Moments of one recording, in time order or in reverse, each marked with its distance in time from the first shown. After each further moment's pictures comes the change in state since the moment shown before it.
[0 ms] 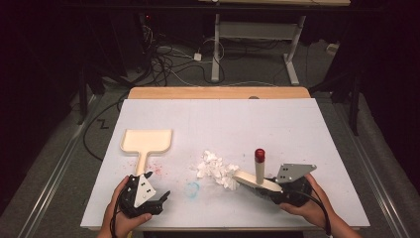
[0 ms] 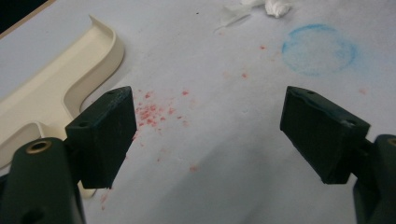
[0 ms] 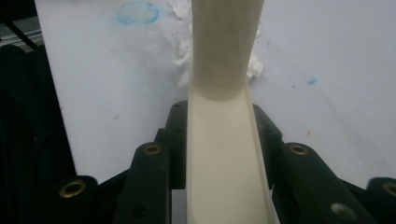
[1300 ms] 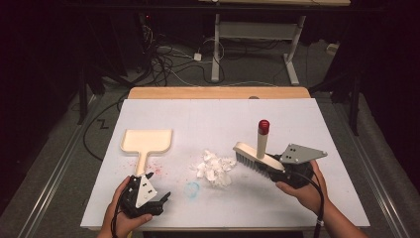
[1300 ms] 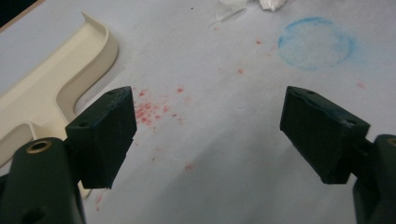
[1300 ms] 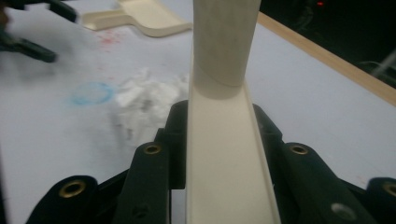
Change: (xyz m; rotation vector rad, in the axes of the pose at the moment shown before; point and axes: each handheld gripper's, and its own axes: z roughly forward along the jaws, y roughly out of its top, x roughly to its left) left arm -0.001 0.000 0.002 0.018 -0.010 0.020; right arm -0.021 0.030 -0.012 -0.204 -0.181 0.037
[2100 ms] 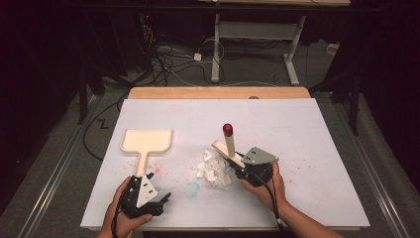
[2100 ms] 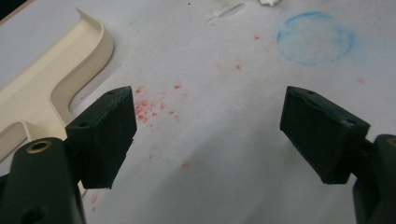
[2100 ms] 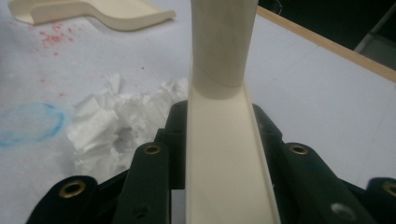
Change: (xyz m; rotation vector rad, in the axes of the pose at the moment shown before) left arm 0.000 -0.002 0.002 0.010 -0.008 0.002; right arm 0.037 -0.004 0.091 -0.006 -0.116 0.057
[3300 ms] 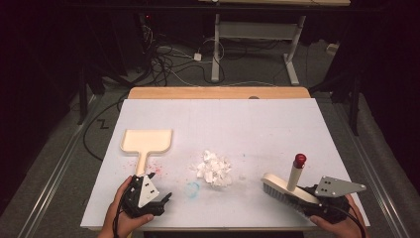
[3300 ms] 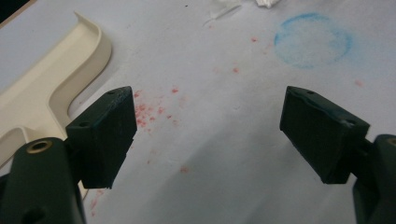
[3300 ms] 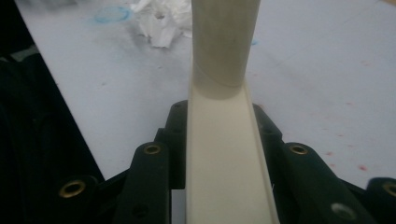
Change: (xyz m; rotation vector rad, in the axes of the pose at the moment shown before) left arm -0.002 0.005 0.001 0.007 0.002 0.019; right arm -0.049 -0.072 -0.153 0.113 0.174 0.028
